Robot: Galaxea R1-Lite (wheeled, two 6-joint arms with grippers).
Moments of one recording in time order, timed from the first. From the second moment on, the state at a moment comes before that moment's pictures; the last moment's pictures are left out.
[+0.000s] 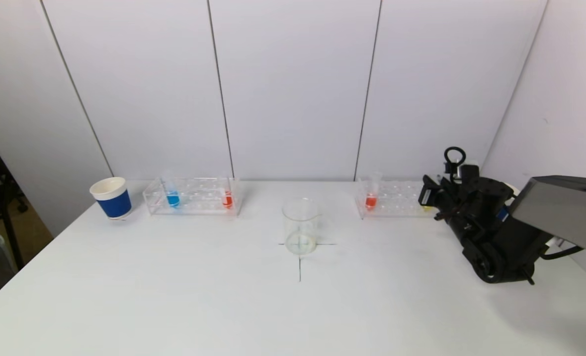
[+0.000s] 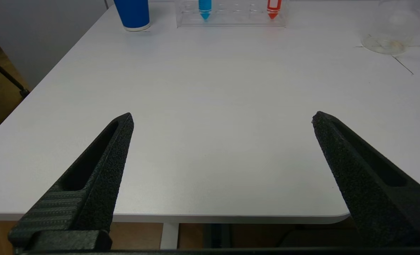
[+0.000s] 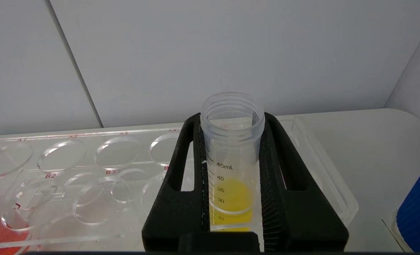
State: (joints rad) left arm -0.01 0.00 -0.06 0.15 0.00 -0.01; right arm 0.07 2.41 -0.92 -1.48 -0.17 0.04
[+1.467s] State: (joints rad) left arm -0.01 0.00 -0.06 0.15 0.00 -0.01; right arm 0.07 2.31 -0.89 -1.45 -0.17 0.01
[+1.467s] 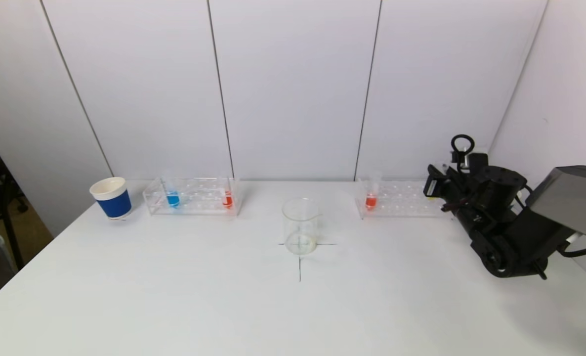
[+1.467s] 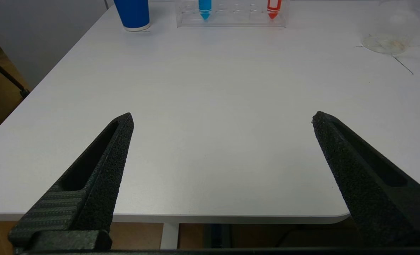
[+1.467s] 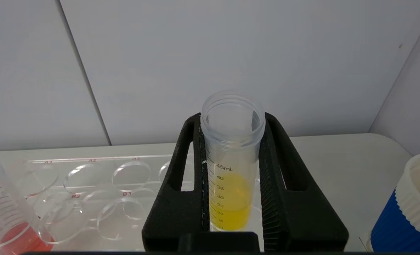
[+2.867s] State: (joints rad) left arm -0.01 0.00 -0.06 0.15 0.00 -0.01; right arm 0.11 1.97 -1.10 -0.97 -0.12 -0.02
